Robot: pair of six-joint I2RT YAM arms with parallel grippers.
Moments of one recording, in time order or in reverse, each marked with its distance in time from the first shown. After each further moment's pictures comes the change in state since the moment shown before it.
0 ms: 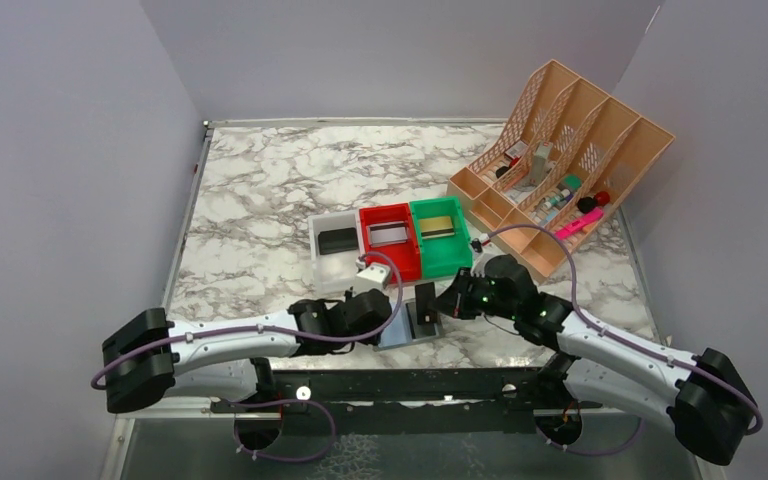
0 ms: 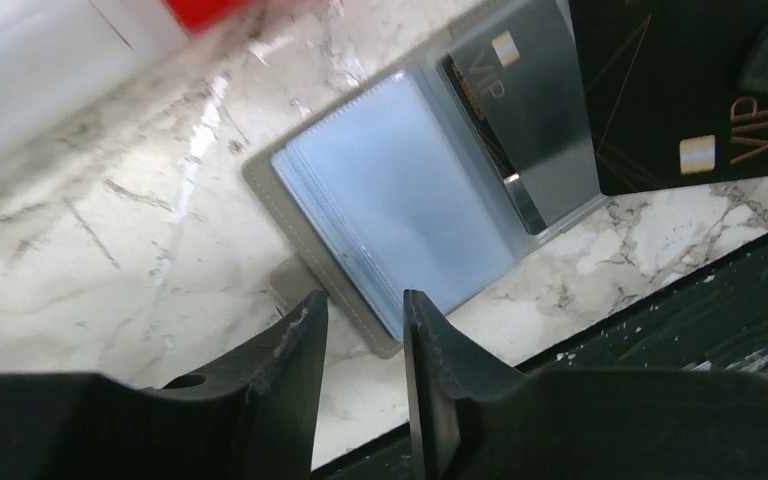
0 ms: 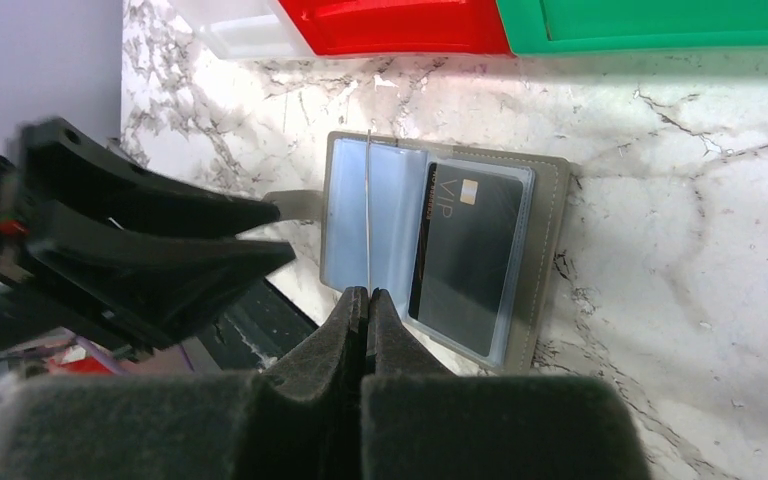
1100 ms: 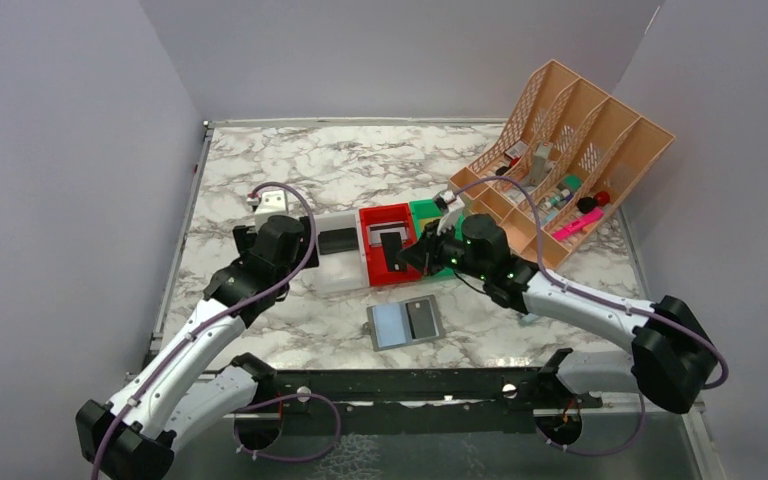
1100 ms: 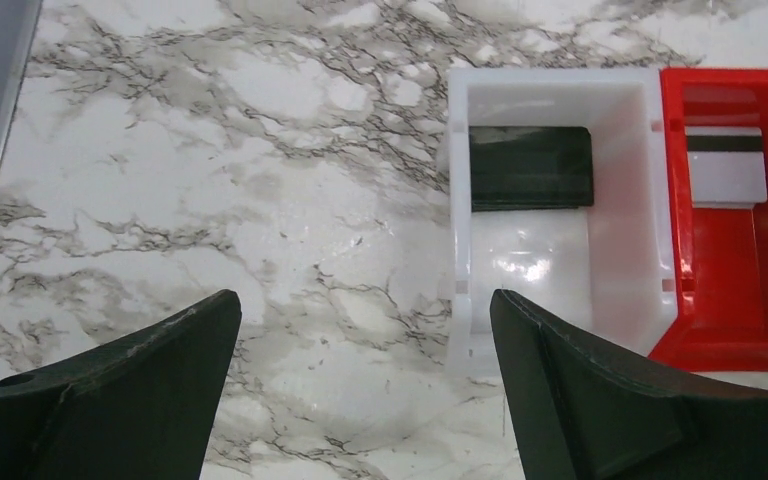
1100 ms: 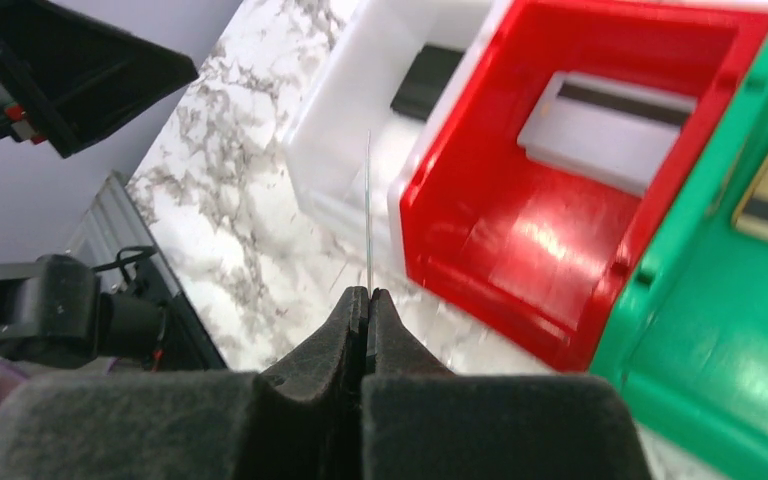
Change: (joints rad) left arm 0.661 -0.267 0.238 -0.304 -0.187 0.340; right arm 0.000 0.287 0.248 0.280 -0.016 -0.318
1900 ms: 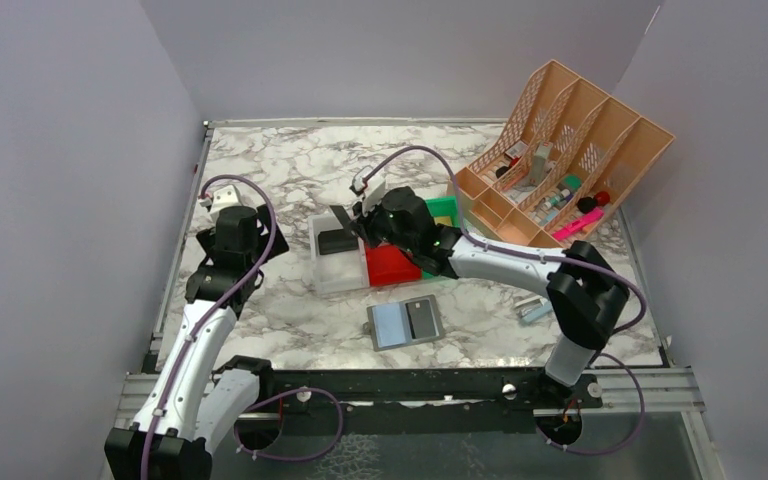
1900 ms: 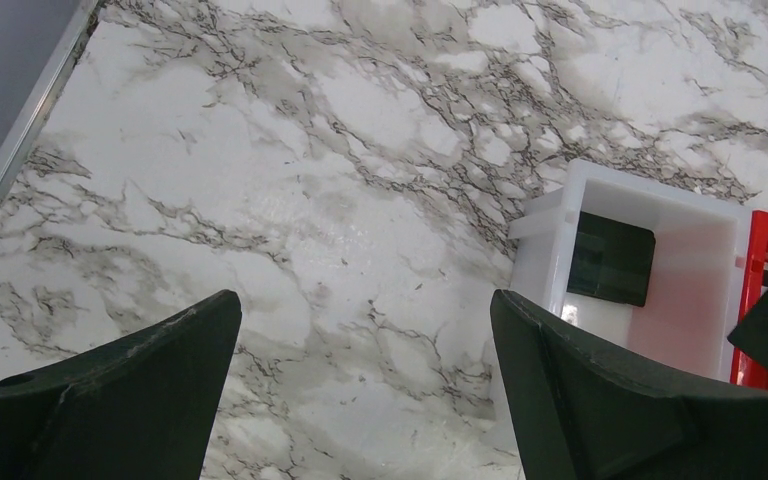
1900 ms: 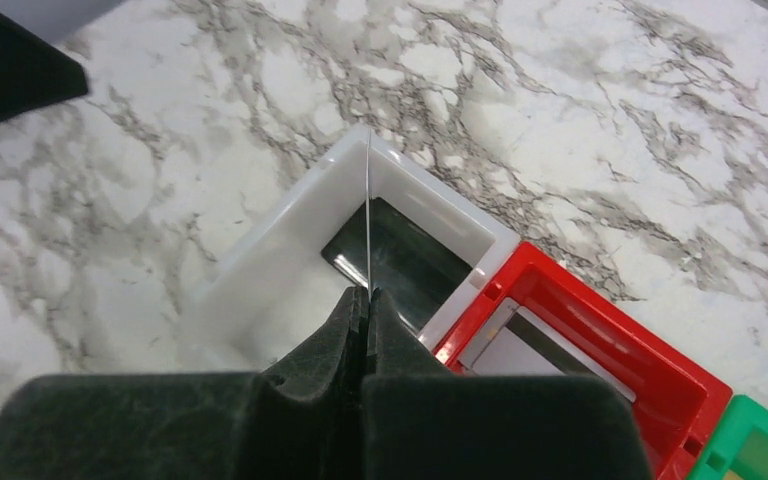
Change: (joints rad) left arm 0.413 -0.032 -0.040 0.079 0.201 0.000; right arm 0.143 0.503 0.526 -0.006 0.212 -0.442
